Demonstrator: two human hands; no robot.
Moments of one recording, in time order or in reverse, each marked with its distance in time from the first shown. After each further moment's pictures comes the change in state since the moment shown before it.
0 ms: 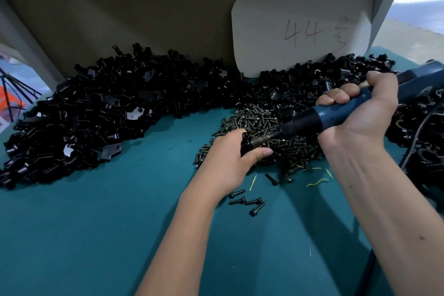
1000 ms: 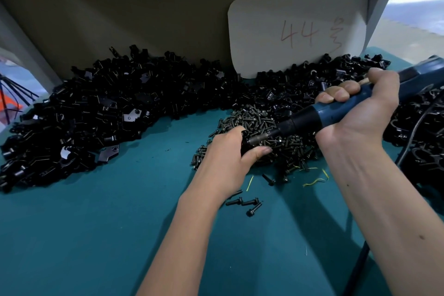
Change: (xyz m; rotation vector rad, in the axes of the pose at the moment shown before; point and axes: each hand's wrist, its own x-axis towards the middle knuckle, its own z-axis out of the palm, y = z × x) left_hand -0.005 0.007 -0.001 0.138 0.059 0.024; right_hand -0.002 -0.005 0.004 0.016 -0.015 -0.025
